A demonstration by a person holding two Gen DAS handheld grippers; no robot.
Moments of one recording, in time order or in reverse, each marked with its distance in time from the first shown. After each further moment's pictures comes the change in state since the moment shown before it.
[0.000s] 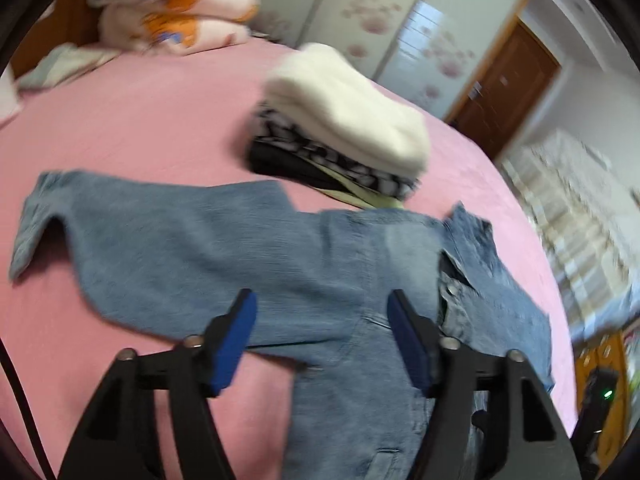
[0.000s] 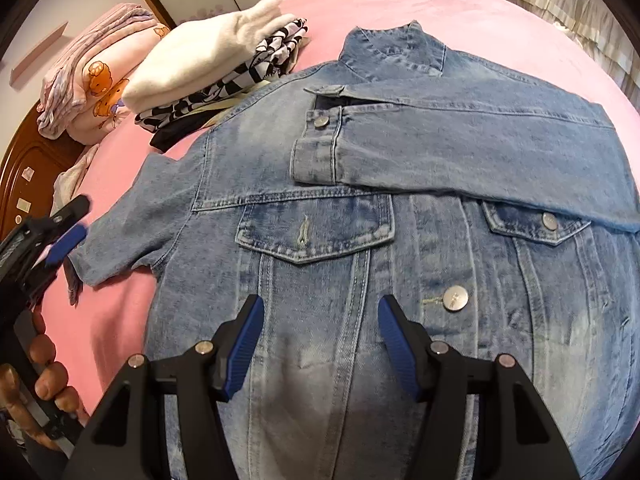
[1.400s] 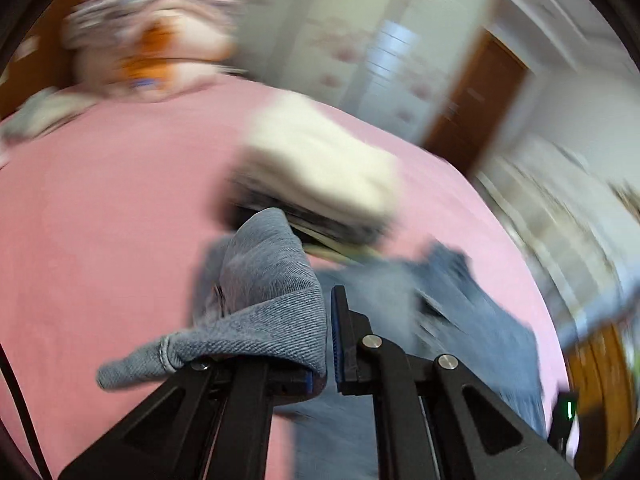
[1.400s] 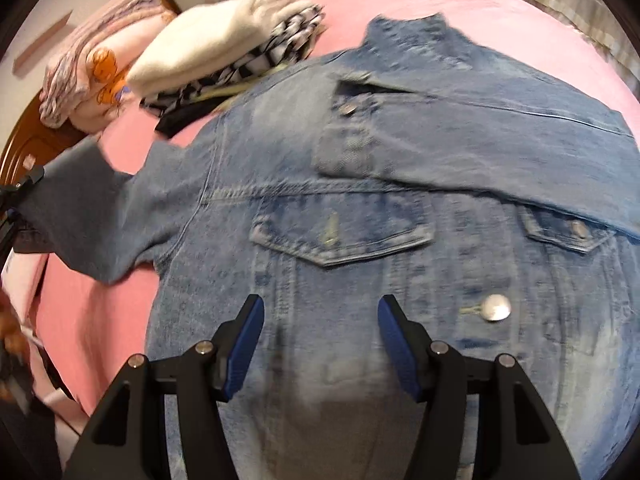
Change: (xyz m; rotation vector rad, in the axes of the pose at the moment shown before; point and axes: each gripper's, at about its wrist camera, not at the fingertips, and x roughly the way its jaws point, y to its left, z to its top) left arm -0.029 -0.036 0.029 0.161 -0.074 -0.096; right arm 0.015 0.014 0.005 -0.017 0.010 0.004
